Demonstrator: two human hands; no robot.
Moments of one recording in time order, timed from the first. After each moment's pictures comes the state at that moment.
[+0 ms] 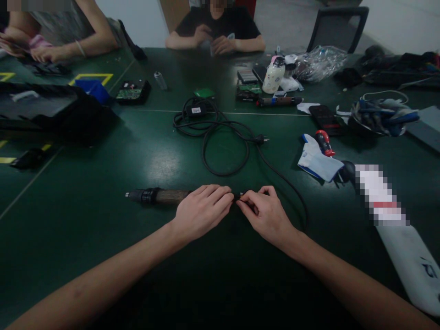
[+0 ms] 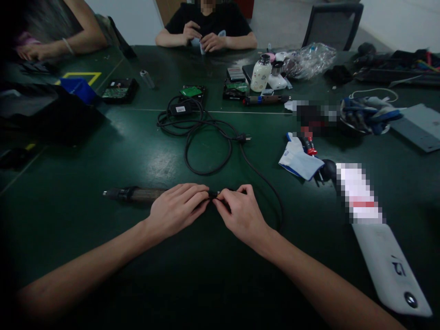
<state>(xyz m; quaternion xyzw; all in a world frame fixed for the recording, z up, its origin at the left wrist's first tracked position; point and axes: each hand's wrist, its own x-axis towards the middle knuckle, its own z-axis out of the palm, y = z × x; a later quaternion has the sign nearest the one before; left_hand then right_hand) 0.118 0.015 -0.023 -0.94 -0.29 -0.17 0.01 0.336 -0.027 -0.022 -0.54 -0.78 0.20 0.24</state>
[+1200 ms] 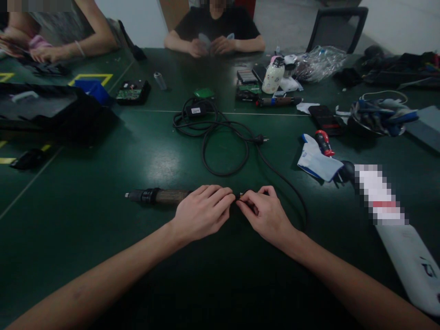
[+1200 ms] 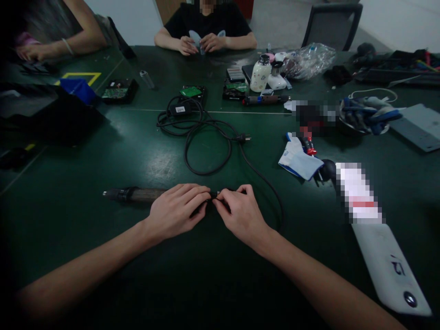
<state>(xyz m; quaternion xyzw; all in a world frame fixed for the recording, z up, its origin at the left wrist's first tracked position) 0.117 0.015 -0.024 -0.95 -0.28 -0.16 0.01 0.336 -0.027 -0.023 -0.54 -0.78 0.21 0.24</state>
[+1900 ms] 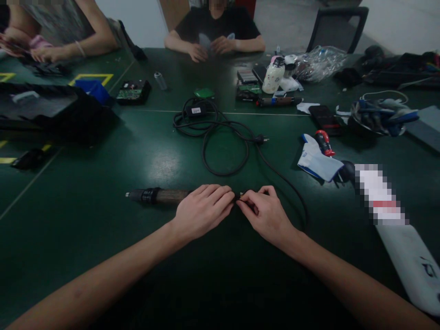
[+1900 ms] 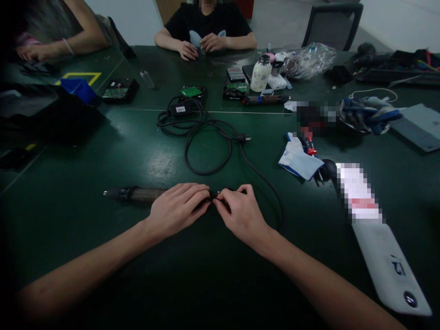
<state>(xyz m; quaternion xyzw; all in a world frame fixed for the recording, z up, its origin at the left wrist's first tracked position) 0.117 0.015 -0.026 -0.94 -0.29 -0.17 0.02 0.336 -0.027 -0.024 -0.54 -0.78 0.20 0.24</state>
